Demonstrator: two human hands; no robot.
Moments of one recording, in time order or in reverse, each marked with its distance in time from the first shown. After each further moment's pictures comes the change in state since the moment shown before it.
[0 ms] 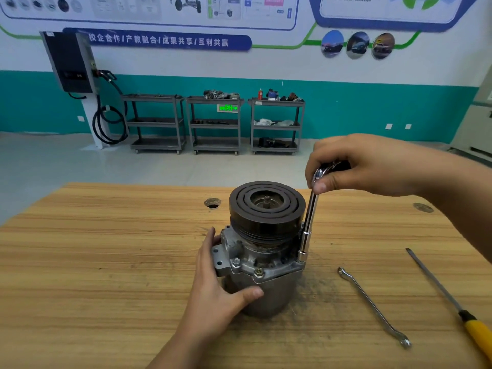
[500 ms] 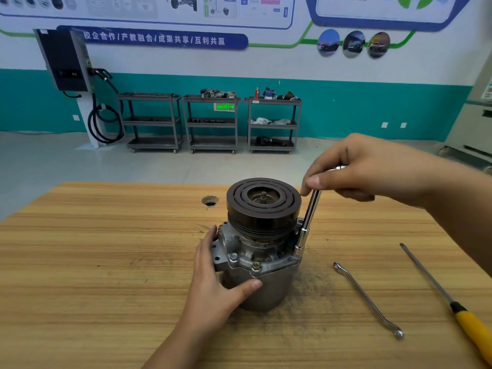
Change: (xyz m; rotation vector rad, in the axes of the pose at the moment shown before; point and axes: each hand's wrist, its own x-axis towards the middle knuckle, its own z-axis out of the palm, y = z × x) left_hand -0.002 0.000 0.002 0.031 0.013 0.018; right_hand -0.014 -0.008 0.010 0.451 0.028 0.181
